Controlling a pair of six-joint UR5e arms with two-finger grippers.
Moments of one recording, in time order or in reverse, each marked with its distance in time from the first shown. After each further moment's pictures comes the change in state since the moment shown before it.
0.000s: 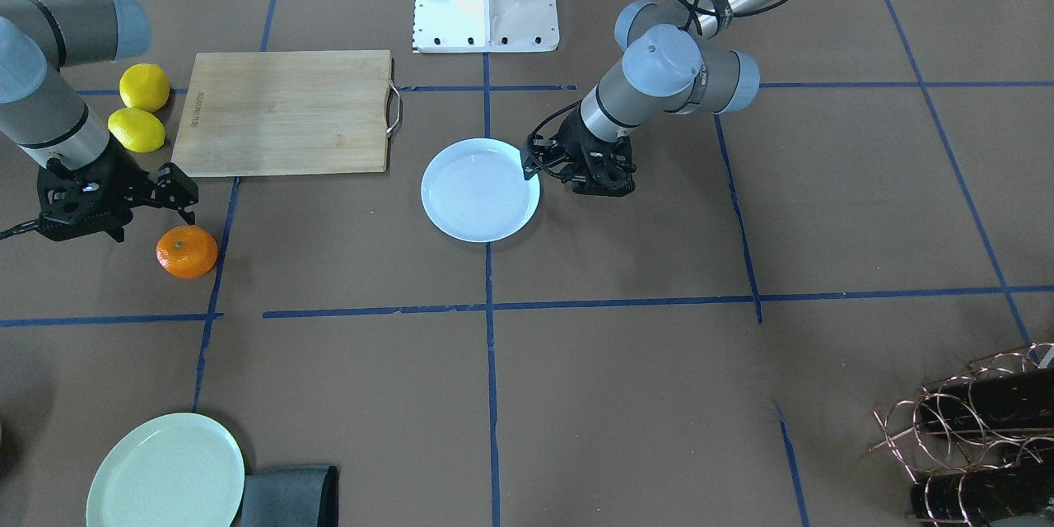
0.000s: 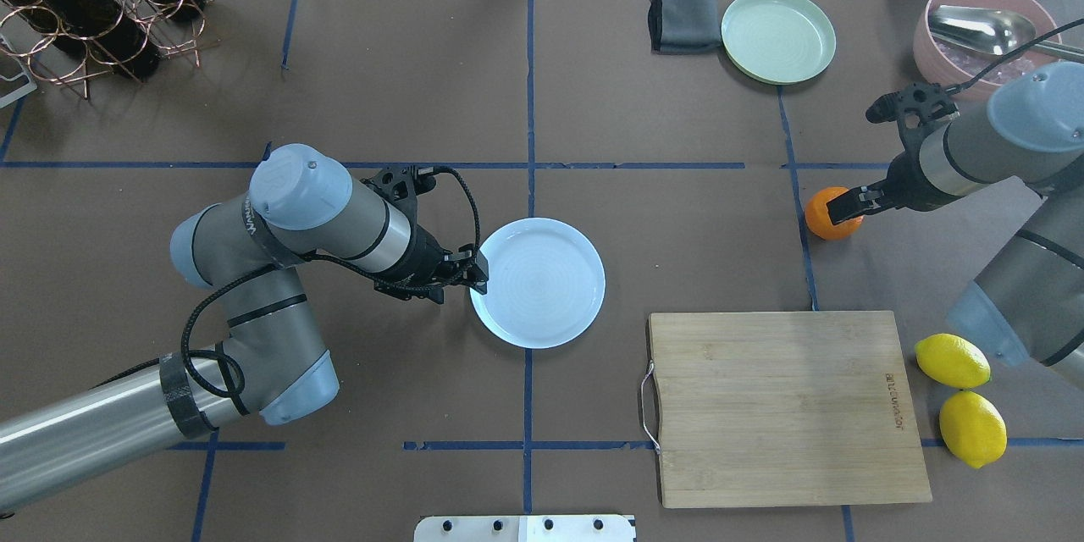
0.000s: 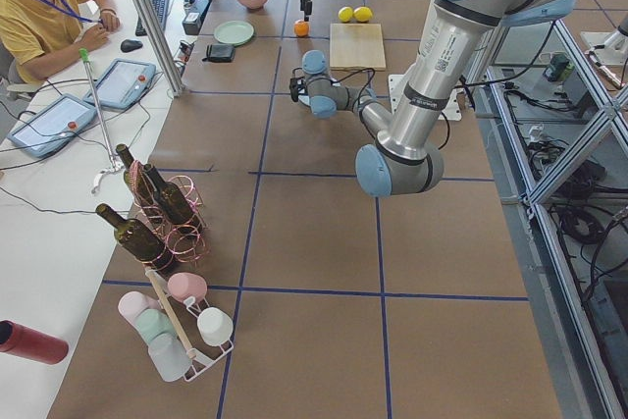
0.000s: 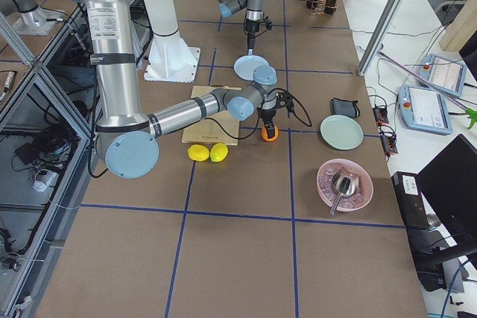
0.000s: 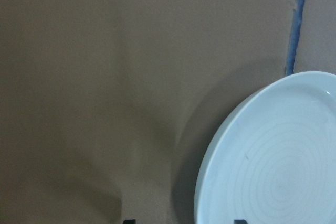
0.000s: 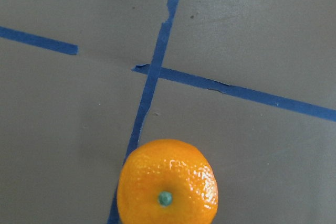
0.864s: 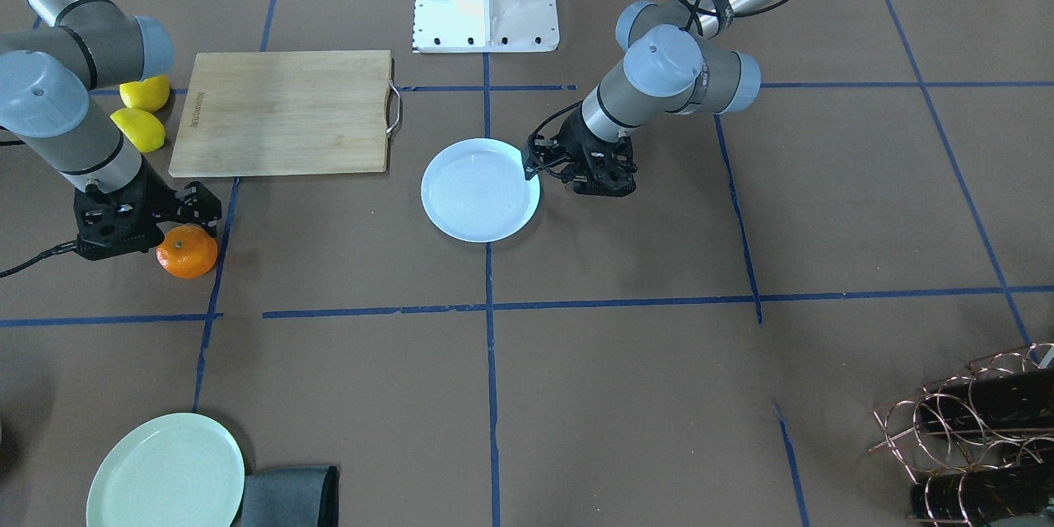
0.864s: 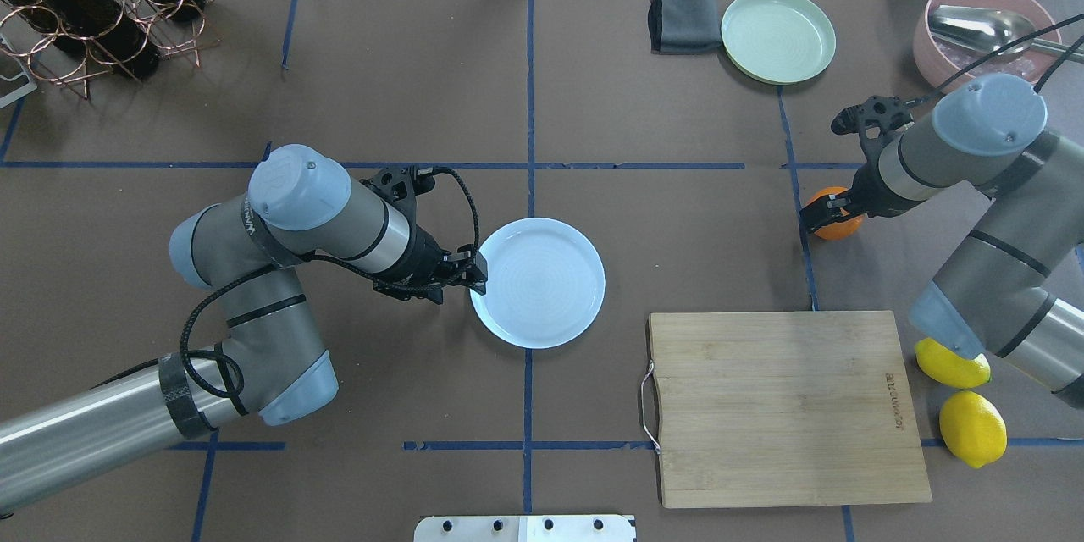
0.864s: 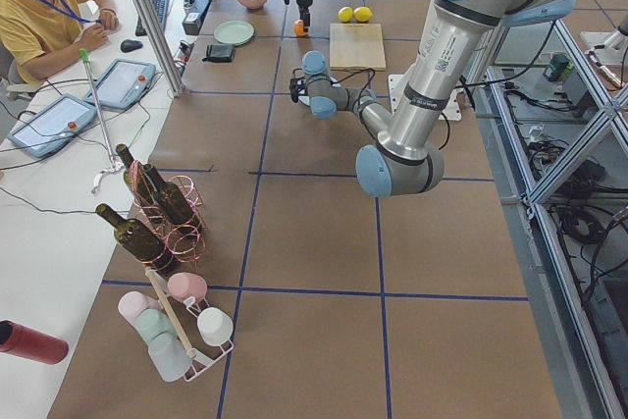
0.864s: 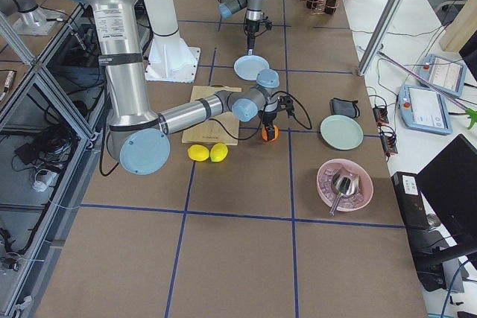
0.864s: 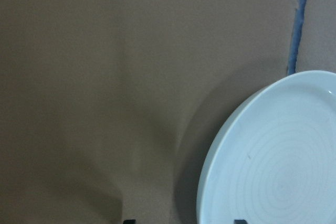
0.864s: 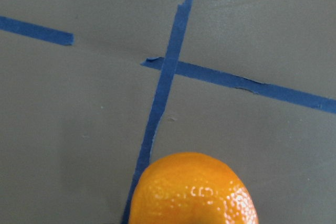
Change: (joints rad) left arm 0.000 0.002 0.000 -0.001 0.000 0.001; right arm -0.039 0.064 -0.099 0.000 -0.002 0.009
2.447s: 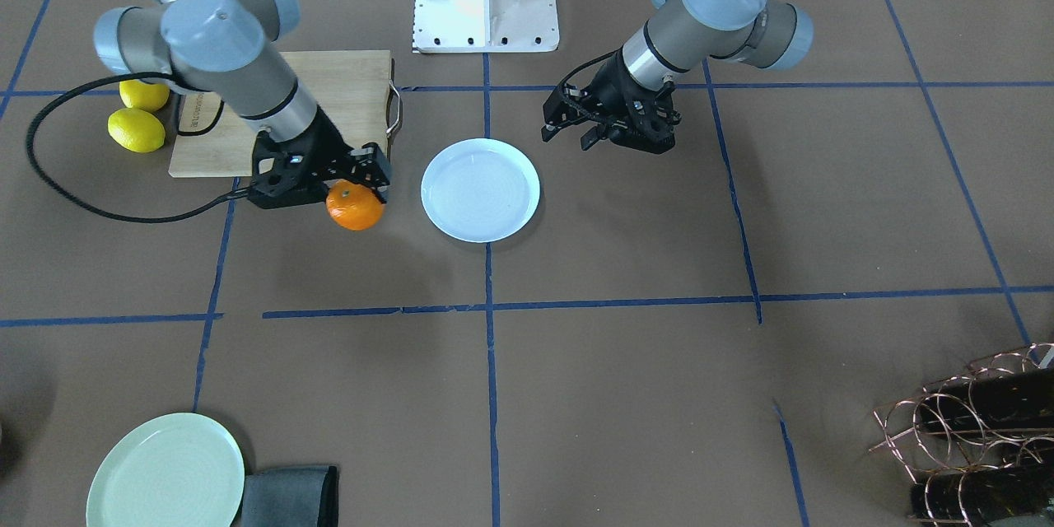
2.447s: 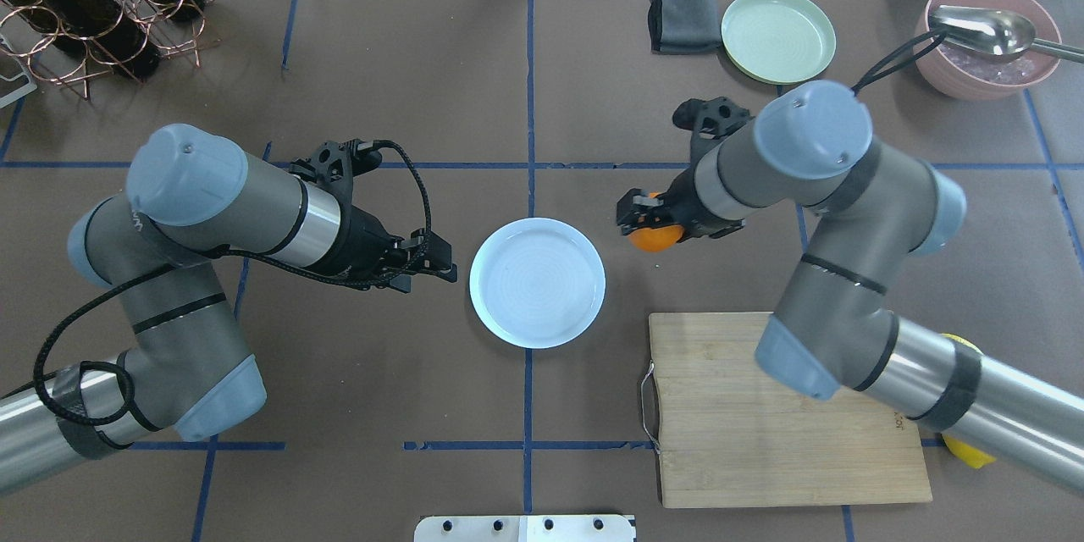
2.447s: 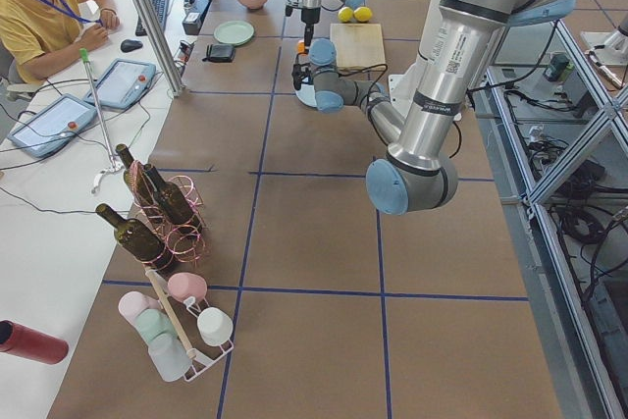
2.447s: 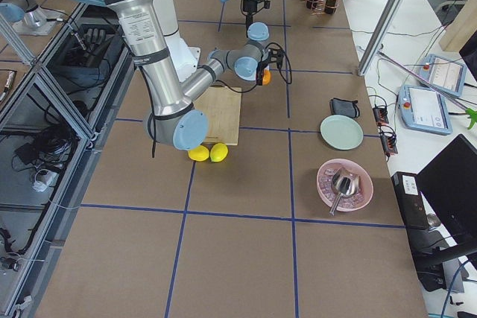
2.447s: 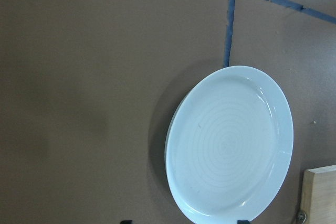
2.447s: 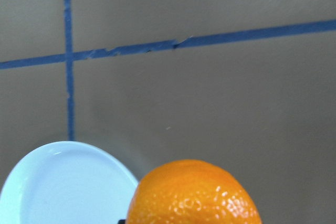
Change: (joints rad) left arm -0.053 0.142 -0.266 -0.001 -0.011 0.001; right arm -0.239 0.293 0.087 -0.013 -0.080 0.645
